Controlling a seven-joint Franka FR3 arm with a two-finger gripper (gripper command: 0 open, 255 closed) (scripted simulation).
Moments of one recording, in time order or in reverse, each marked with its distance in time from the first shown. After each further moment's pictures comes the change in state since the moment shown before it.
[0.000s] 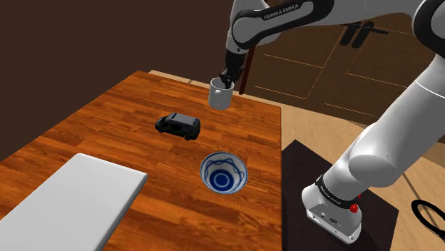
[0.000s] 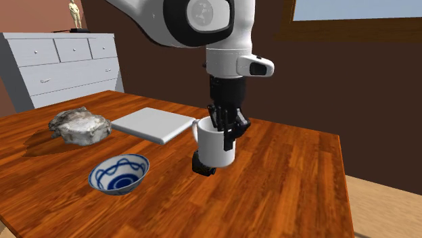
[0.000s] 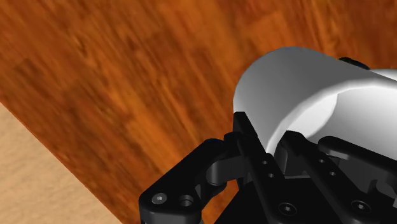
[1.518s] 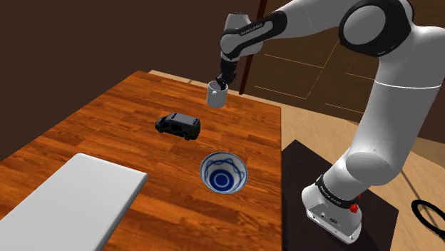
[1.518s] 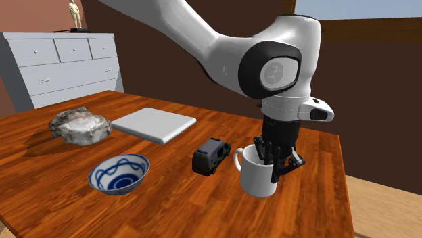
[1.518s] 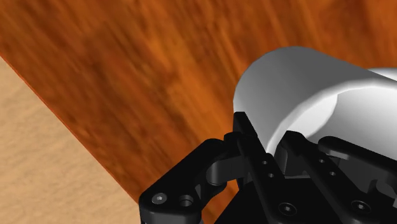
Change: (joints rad) arm -0.072 0.352 -0.054 0.265 0.002 0.086 -0.127
